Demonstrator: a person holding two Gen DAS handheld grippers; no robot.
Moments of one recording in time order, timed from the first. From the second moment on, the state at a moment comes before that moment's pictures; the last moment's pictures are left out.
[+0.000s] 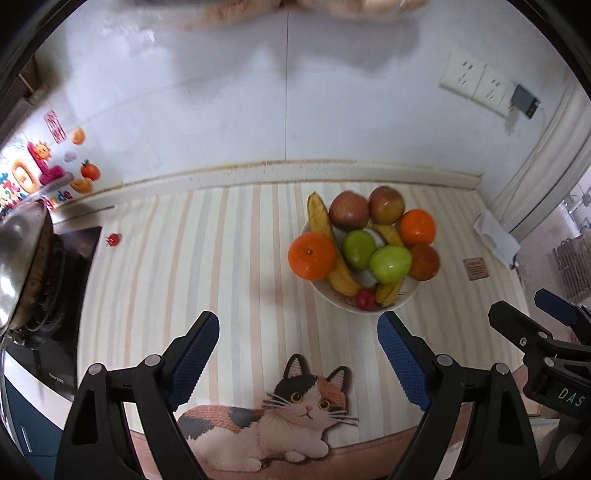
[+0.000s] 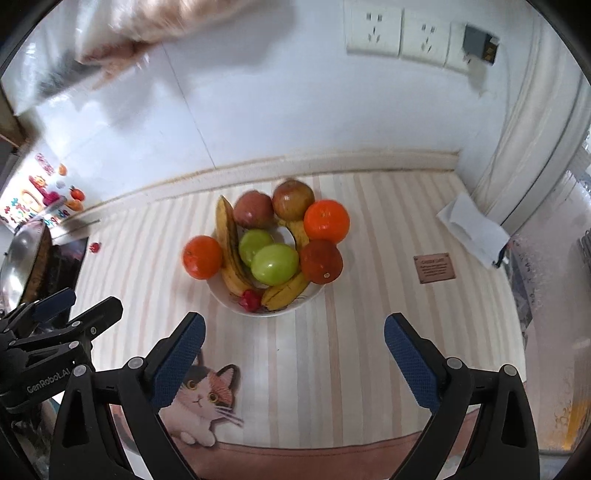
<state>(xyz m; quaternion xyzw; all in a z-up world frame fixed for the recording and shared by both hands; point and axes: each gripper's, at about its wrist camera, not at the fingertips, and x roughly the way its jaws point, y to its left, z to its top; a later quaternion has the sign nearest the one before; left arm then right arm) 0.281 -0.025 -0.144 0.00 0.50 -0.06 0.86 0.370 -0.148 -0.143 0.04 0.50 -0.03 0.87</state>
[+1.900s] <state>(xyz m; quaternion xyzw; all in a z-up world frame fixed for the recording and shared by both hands) 0.051 -0.017 -0.047 -0.01 0.42 -0.01 0.91 0.133 -0.120 -0.033 0.02 0.41 0.01 0.91</state>
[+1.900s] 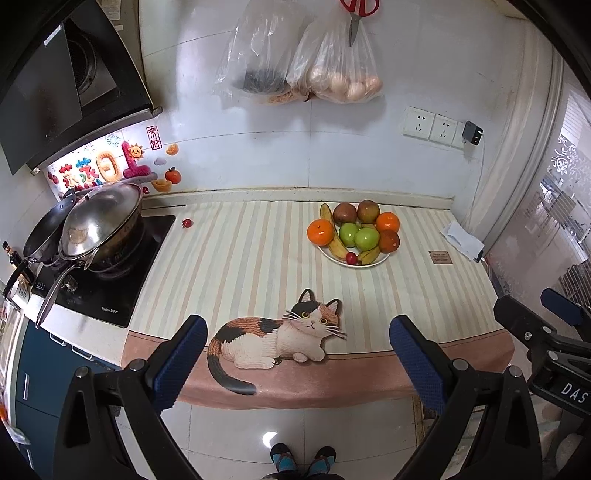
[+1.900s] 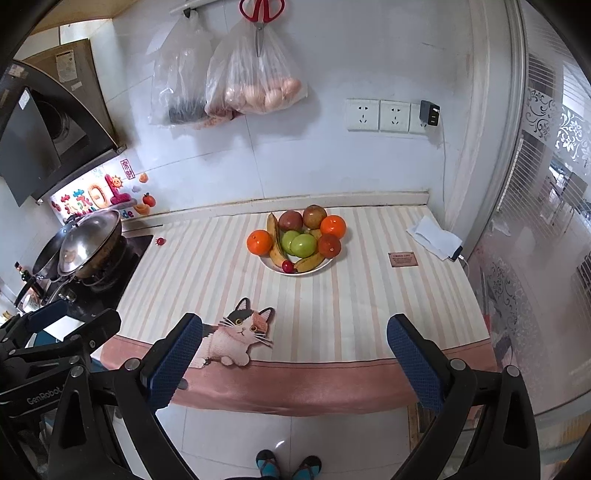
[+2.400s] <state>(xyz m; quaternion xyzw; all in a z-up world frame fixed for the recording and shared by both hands) 0.060 -0.015 -0.053 -0.01 0.42 -0.01 0.91 0.150 -0.122 -0.045 0.02 0.42 0.01 0.91</state>
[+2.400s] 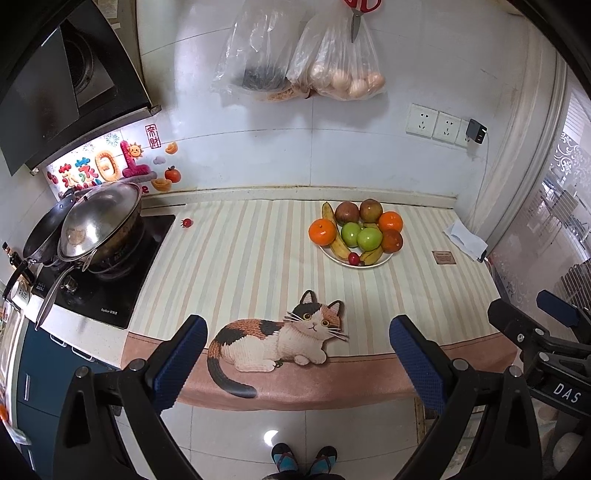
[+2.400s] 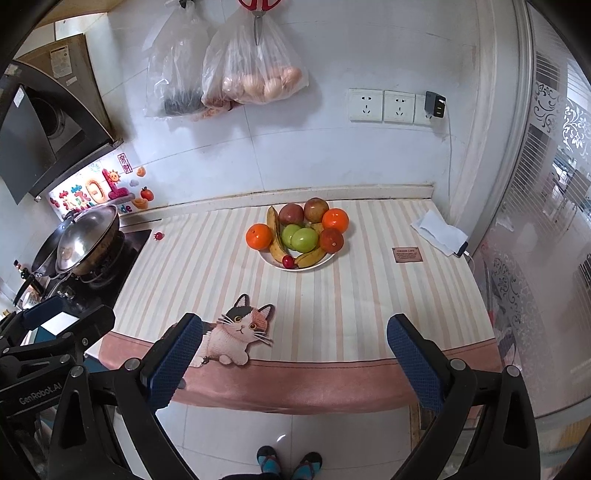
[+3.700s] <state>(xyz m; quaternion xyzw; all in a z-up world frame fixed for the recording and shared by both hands) 0.068 -0.015 -0.052 -0.01 0.42 -0.01 0.91 0.153 -0.120 -0.046 0.03 0.42 0.01 0.91</state>
